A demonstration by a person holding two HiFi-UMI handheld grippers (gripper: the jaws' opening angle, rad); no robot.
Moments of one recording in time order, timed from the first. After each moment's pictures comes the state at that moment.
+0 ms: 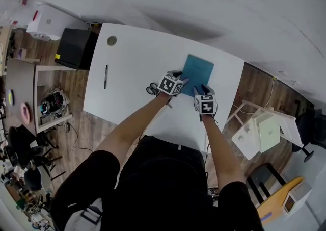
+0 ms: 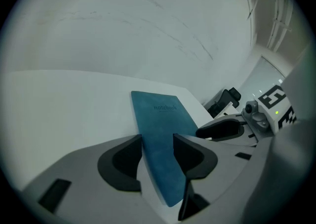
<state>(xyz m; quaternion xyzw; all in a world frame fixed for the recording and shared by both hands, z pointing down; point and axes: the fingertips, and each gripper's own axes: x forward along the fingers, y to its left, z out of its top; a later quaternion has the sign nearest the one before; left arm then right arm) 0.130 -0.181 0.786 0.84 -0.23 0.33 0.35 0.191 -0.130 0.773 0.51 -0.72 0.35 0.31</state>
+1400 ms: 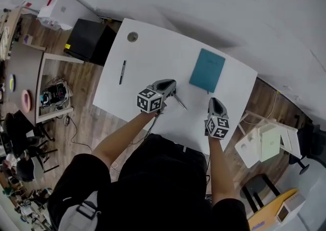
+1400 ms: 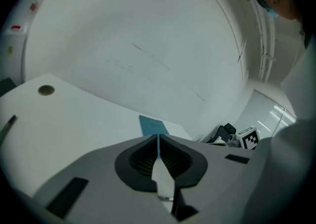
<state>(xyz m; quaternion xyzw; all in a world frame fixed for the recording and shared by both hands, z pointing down) -0.024 -0.166 0.662 0.88 -0.31 0.13 0.35 0.168 -0.098 0.688 0.59 -0.73 0.30 0.17</state>
